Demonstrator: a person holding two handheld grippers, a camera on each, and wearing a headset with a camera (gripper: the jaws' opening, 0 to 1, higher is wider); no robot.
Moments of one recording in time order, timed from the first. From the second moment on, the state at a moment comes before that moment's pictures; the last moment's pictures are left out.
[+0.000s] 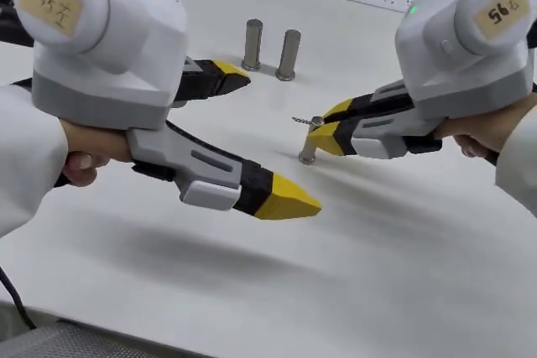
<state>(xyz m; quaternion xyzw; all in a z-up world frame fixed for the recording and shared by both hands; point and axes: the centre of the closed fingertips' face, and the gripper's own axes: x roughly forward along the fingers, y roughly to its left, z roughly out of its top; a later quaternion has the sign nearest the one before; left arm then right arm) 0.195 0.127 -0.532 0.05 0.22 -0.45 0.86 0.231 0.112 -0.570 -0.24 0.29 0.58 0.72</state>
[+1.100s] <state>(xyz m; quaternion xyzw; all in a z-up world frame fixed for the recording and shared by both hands) 0.205 0.151 -0.511 0.01 0.21 -0.40 0.89 0.216 0.103 -0.539 -0.19 0.25 0.59 0.74</state>
